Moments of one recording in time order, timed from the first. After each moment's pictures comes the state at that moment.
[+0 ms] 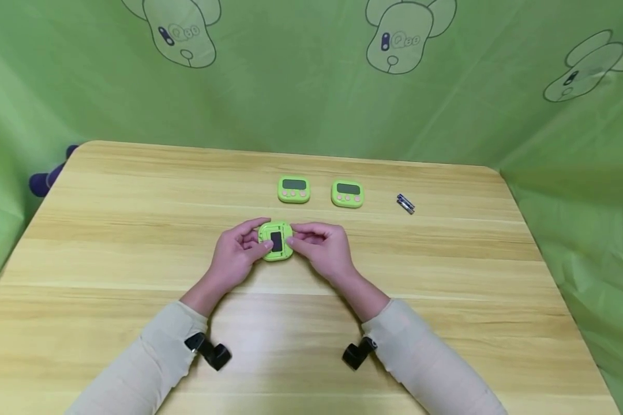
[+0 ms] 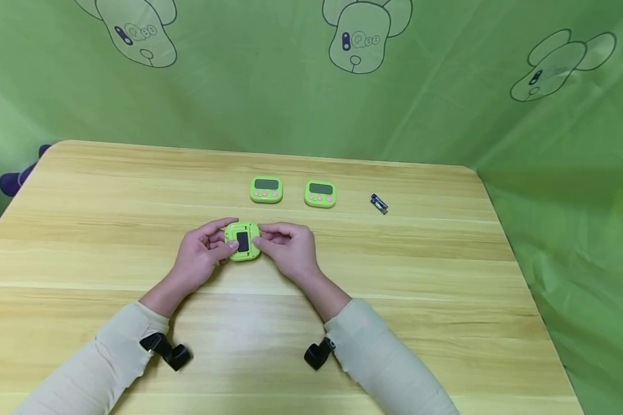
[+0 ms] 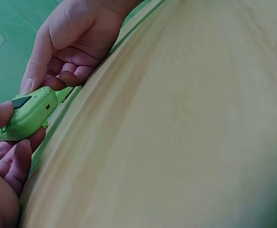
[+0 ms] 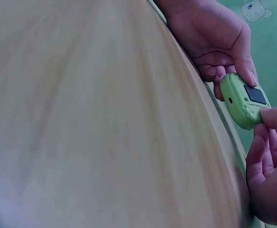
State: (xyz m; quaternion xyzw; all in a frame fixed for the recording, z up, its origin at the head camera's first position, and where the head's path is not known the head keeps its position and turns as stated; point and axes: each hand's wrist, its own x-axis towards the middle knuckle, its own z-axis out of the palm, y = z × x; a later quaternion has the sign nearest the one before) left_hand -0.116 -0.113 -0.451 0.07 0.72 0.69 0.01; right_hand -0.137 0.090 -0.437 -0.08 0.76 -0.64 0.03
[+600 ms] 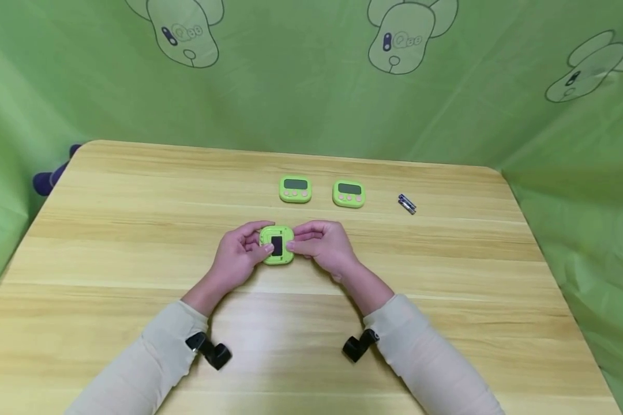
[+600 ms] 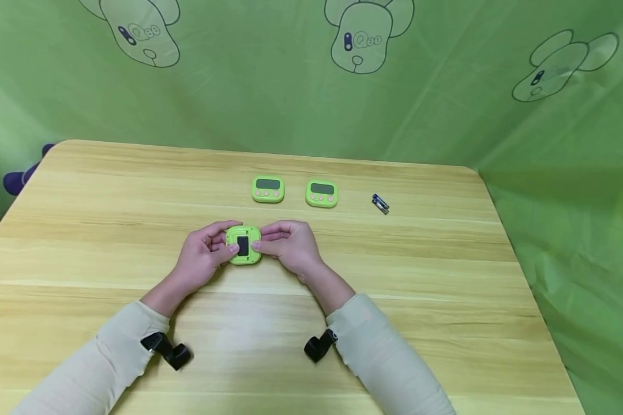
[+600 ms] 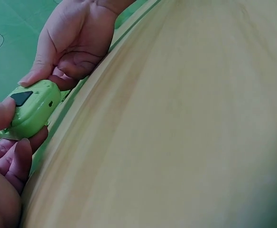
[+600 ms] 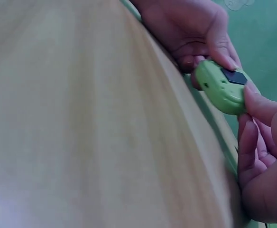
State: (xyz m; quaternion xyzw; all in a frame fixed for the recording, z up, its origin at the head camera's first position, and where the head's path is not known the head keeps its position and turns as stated) left_hand -0.113 -0.115 -0.450 0.08 0.74 0.67 0.02; right_hand -0.147 0.092 -0.434 -0.01 0.74 -0.65 0.17
